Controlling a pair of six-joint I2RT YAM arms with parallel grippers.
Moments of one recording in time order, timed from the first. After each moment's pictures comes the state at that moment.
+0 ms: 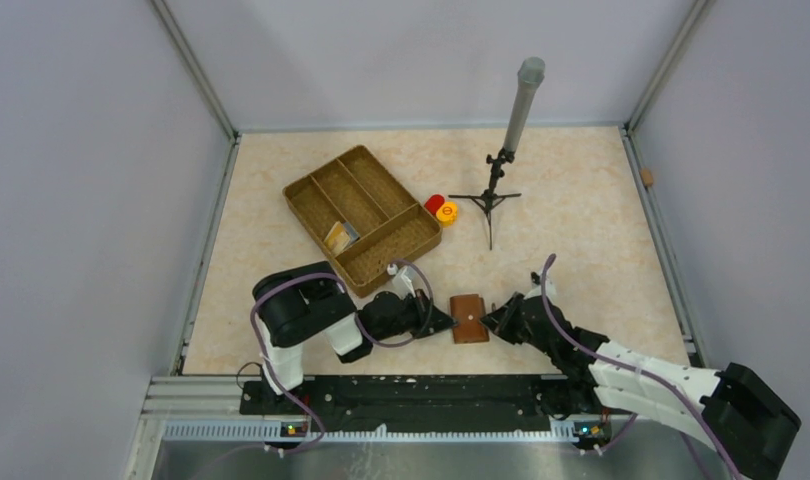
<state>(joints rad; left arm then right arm) -1.01 1.90 0.32 1.28 0.12 -1.18 0.83 0.81 0.06 0.14 0.16 1.16</state>
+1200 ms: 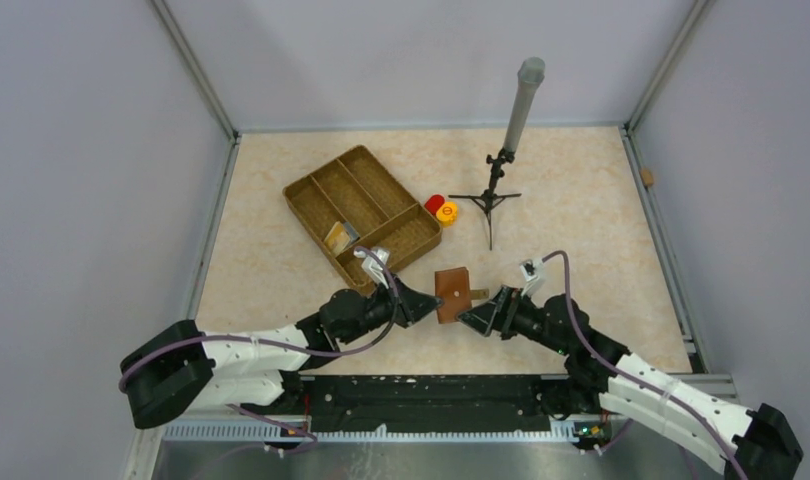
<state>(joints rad) -1.04 1.11 0.25 0.79 -0.02 -0.94 0.84 0.47 0.10 0.11 -0.11 0.97</state>
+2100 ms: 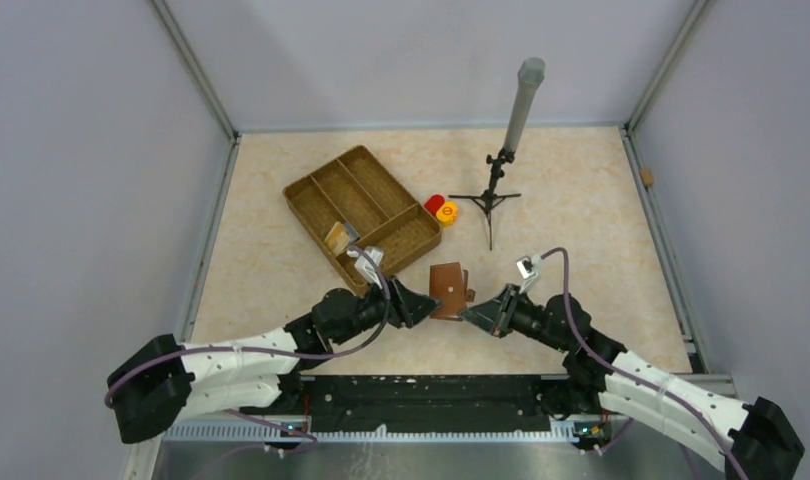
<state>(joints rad) -1.02 1.01 0.25 0.66 -0.02 -0.90 0.84 0.55 0.09 0.29 -0.17 0.98</state>
